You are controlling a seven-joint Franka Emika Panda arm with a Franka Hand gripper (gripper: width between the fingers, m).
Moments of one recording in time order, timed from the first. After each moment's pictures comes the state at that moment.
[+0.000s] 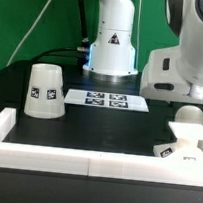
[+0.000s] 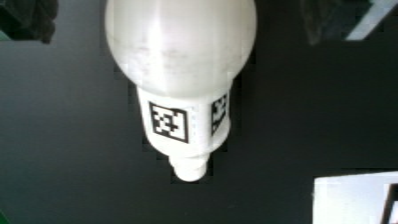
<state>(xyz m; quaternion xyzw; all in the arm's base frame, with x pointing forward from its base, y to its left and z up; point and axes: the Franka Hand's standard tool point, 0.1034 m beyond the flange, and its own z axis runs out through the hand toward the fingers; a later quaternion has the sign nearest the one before) 0.484 0.139 0.055 -0.91 0.07 0.39 0.08</state>
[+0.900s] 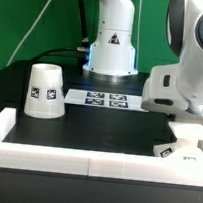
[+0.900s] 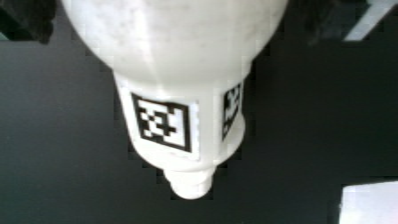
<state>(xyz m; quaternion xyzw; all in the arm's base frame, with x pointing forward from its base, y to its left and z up) 0.464 0.145 0.017 -0.91 0.08 0.40 0.06</state>
